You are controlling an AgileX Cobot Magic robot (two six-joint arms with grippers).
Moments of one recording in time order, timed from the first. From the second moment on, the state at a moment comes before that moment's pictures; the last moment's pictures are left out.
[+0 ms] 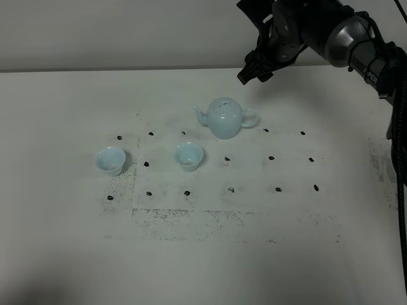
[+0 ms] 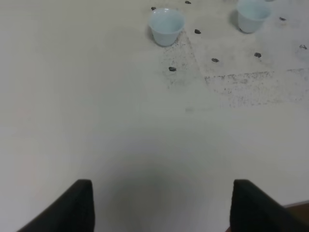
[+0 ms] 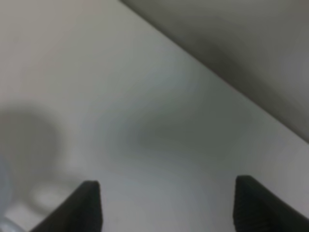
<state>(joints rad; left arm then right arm) -0.04 0.00 -0.46 -0.13 1.07 0.15 0.30 2.33 -2.13 -0.27 0.88 -0.15</state>
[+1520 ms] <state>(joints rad) -0.04 0.00 -0.46 -0.13 1.07 0.15 0.32 2.36 -2.06 -0.05 1.09 -0.20</state>
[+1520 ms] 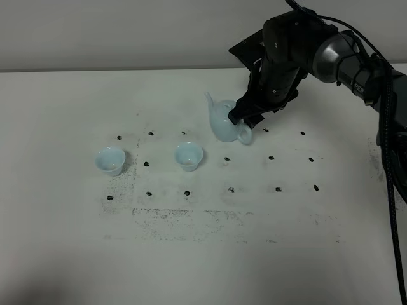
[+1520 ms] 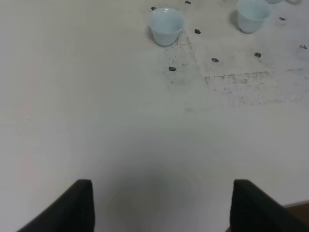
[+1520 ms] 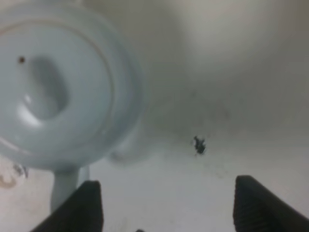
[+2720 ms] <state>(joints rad) -0.04 0.00 -0.46 -0.13 1.07 0.15 0.33 2.03 -1.76 0.06 1.21 -0.12</state>
